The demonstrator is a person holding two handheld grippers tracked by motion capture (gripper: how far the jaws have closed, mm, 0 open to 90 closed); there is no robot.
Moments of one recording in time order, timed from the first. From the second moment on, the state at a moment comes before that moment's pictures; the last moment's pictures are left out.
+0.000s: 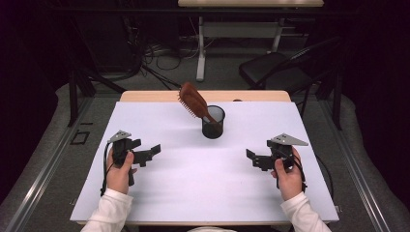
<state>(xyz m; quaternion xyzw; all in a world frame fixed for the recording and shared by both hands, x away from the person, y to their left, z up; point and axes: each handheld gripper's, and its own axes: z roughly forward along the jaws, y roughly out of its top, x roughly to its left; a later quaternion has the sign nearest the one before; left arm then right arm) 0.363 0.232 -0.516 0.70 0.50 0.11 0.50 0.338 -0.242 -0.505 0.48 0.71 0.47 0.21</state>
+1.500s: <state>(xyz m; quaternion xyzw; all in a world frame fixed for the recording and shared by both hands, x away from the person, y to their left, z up) 0.359 0.234 -0.534 0.72 0.48 0.13 0.48 0.338 -0.243 -0.524 0.48 0.71 0.46 0.22</state>
